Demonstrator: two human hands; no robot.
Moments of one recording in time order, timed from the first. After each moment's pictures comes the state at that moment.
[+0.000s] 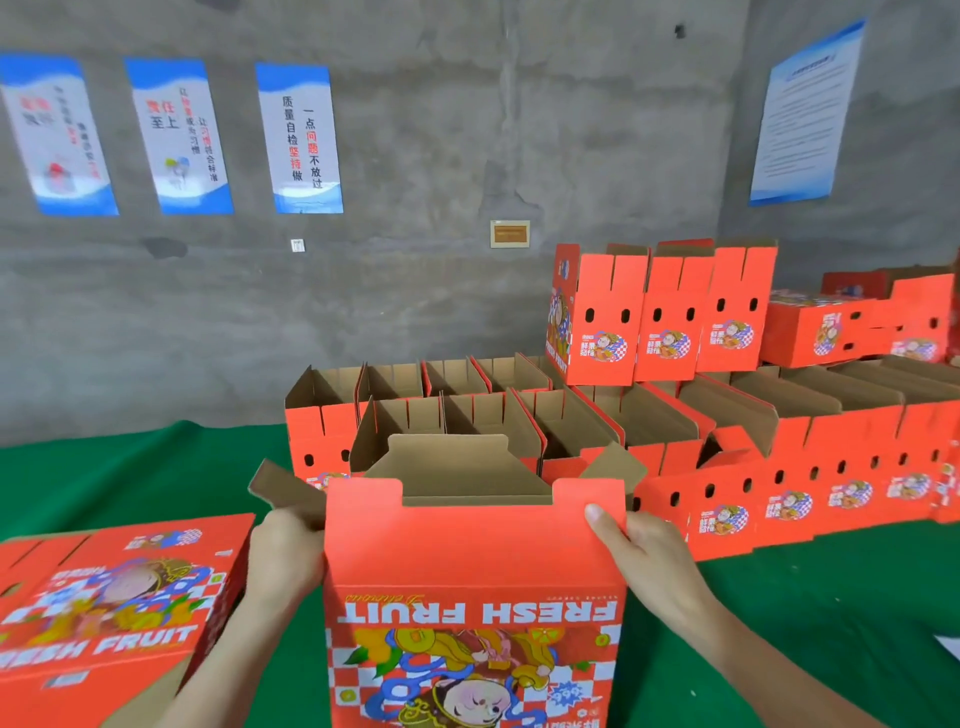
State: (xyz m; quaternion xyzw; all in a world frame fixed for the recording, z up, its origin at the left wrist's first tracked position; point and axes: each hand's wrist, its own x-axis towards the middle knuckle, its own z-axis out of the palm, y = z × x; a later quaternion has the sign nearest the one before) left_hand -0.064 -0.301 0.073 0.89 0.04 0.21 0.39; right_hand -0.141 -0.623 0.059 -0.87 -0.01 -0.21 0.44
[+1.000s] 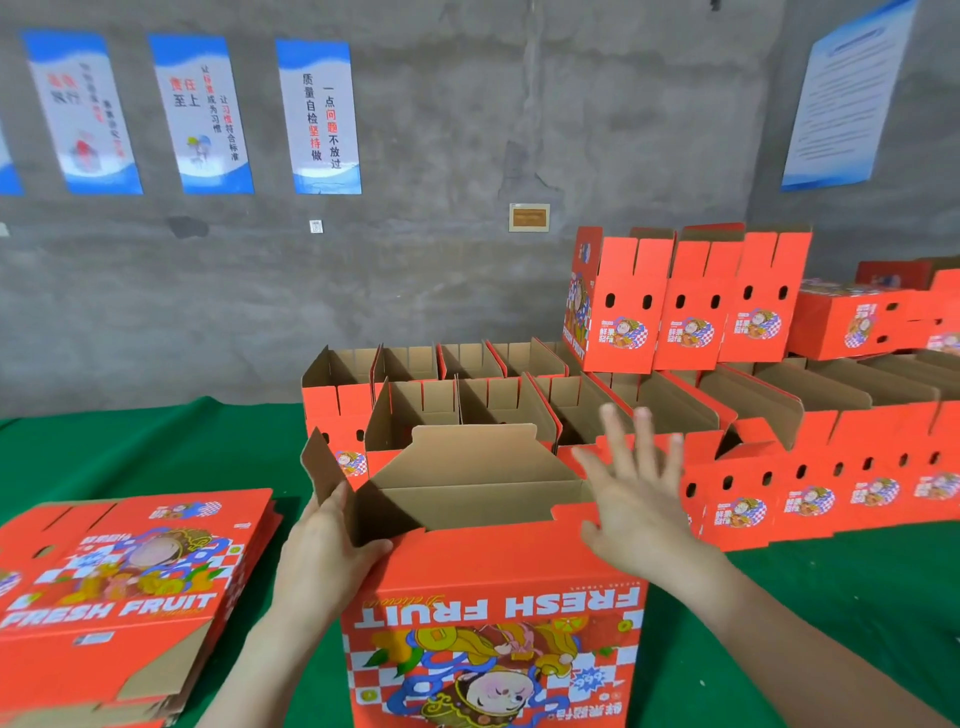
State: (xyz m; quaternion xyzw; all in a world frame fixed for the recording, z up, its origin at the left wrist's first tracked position) left_hand -0.096 -0.314 0.063 0.93 -0.01 0.21 0.28; right_hand -0.111 -0.608 0.080 -0.98 -0.01 -0.19 -0.01
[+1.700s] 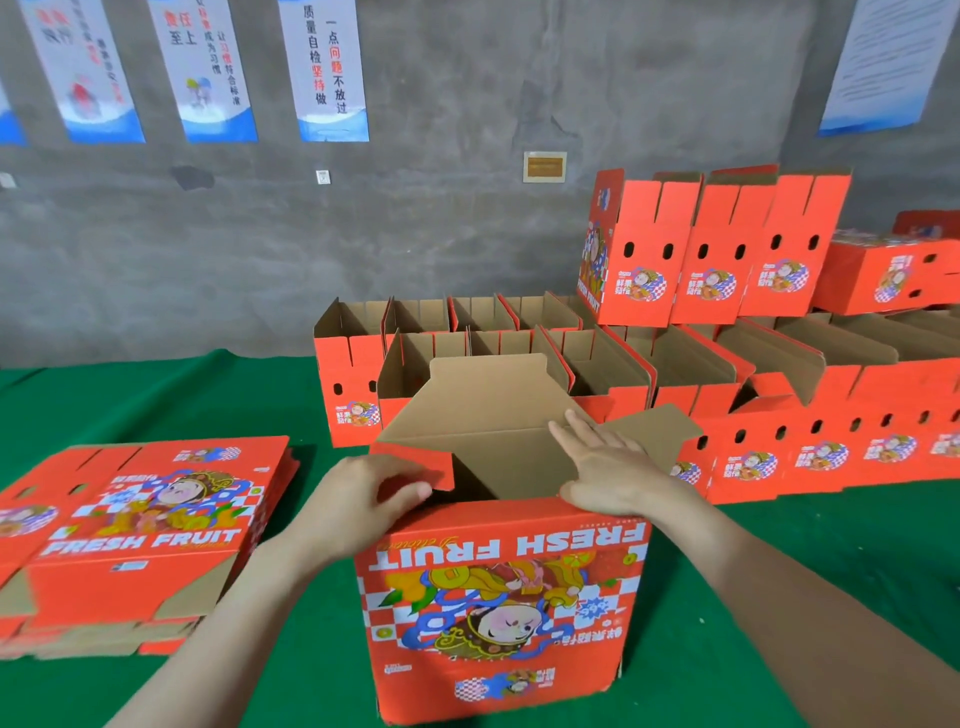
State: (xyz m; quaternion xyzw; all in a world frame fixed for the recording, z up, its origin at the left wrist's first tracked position) left_hand -0.100 -0.306 0.063 0.92 -0.26 0.17 0.26; right_hand -0.091 -0.593 0.072 -1.00 -0.04 0.06 0.04
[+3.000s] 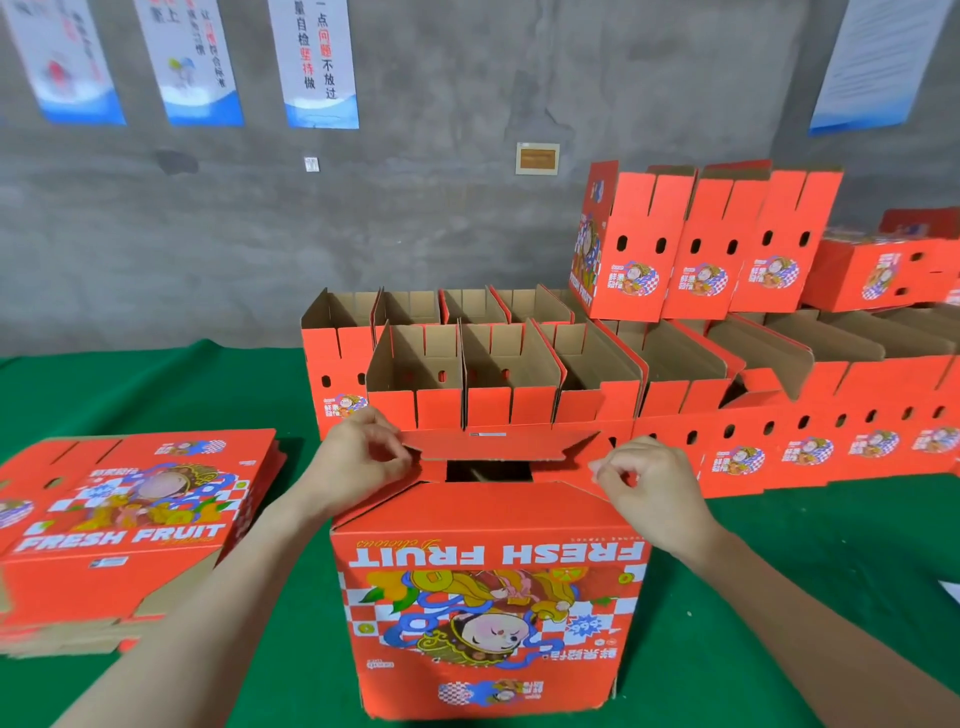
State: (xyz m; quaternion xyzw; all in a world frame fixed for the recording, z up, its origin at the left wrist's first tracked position) left_hand -0.056 -0.311 0.061 0.90 -0.19 0.13 0.37; right_hand -0.128 -0.623 0.044 -0.90 -0.09 -0.31 0.28
